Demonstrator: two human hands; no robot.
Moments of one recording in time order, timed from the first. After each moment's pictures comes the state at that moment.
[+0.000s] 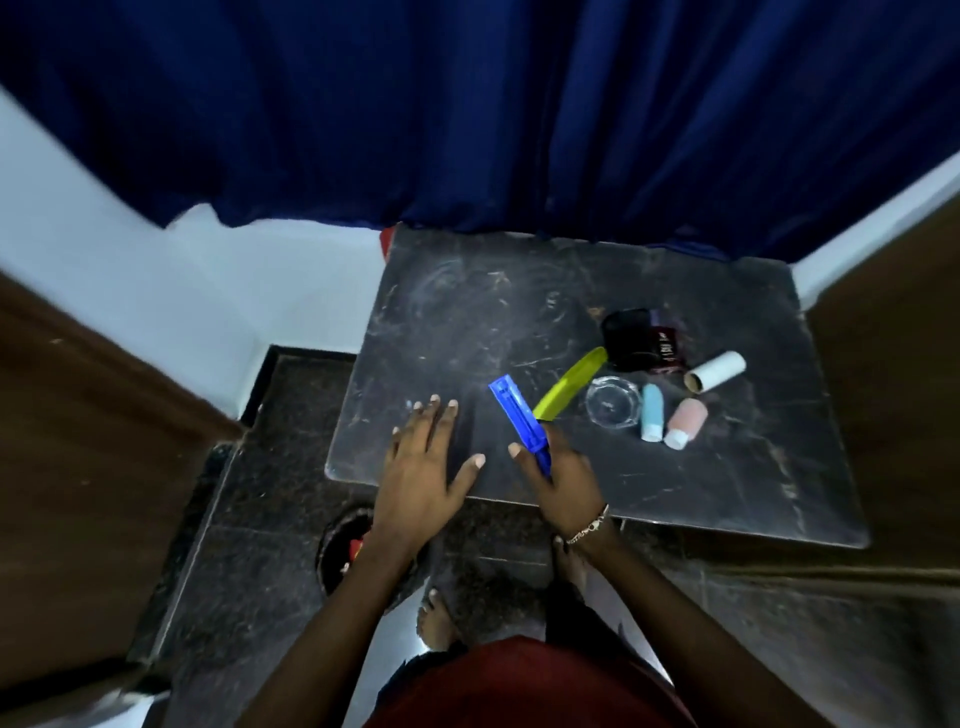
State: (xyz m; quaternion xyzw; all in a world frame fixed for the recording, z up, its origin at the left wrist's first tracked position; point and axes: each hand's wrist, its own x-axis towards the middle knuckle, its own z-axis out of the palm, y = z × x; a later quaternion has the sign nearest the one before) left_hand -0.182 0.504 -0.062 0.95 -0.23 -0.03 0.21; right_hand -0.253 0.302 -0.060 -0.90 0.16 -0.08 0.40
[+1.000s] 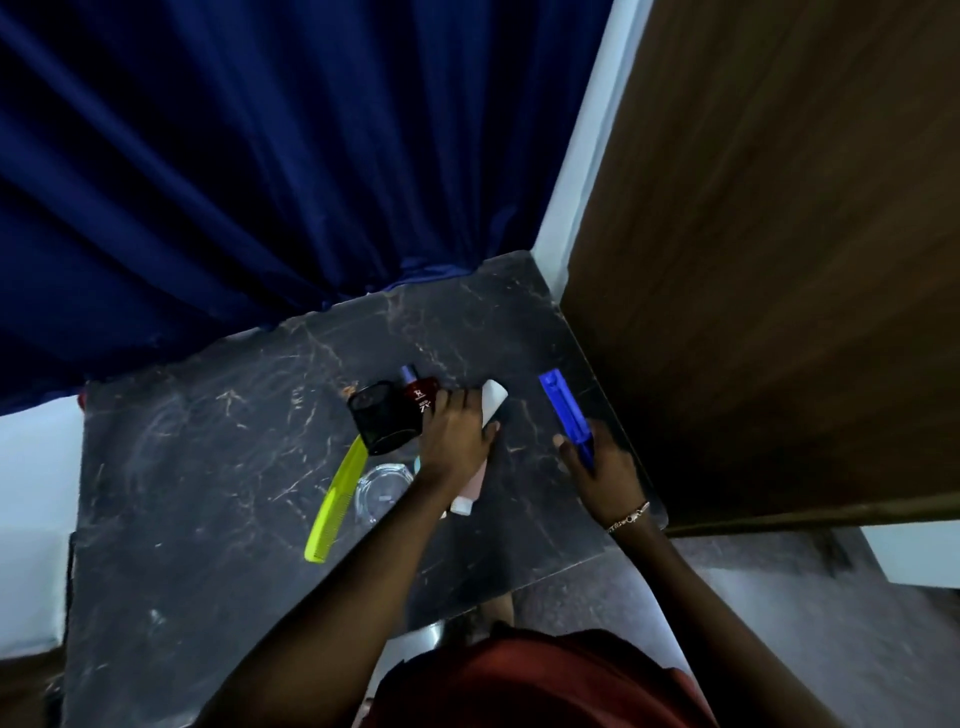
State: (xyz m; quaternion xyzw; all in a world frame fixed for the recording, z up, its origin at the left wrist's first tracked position) left_hand -0.148 0.046 -0.081 0.90 -0.42 -0.12 0.04; right_hand -0.340 -0.066 -0.079 -0.84 0.41 -0.15 0.33
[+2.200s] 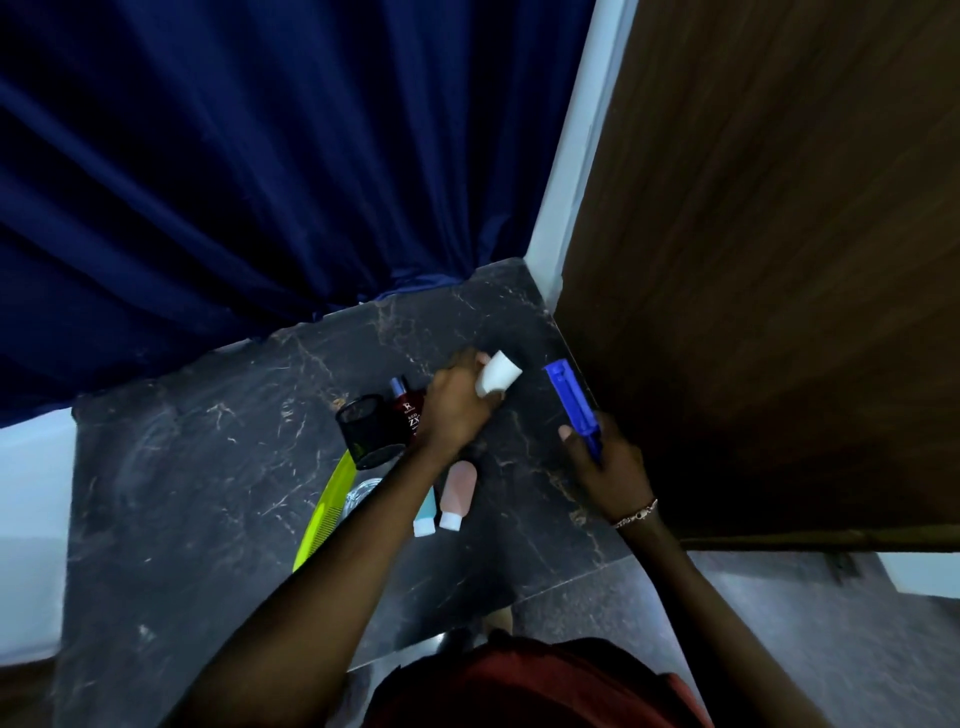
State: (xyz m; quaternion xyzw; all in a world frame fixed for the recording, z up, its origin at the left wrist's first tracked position) left_hand -0.121 0.006 -0.038 0.86 -0.33 -0.18 0.34; right_hand -0.334 -0.093 -0.065 -0.83 0.41 -0.17 0.35
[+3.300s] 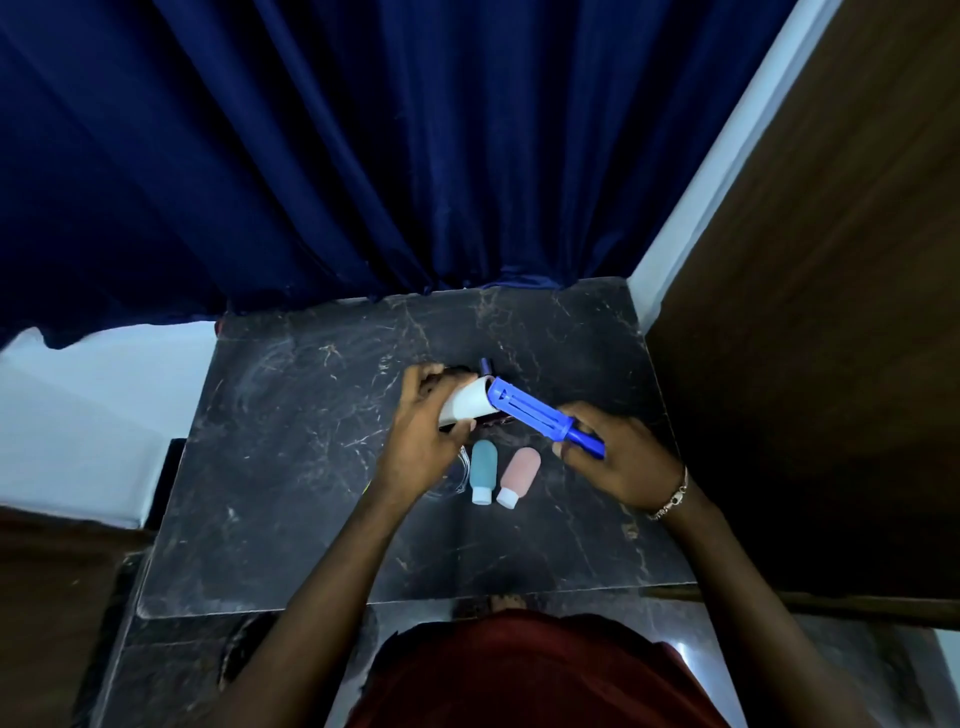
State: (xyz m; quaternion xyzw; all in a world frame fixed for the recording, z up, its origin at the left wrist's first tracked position) left_hand -0.141 0.179 0.010 0.86 -0.29 -0.05 0.41; right_hand -0.283 -0.054 0.019 -0.93 0.07 -0.03 0.36
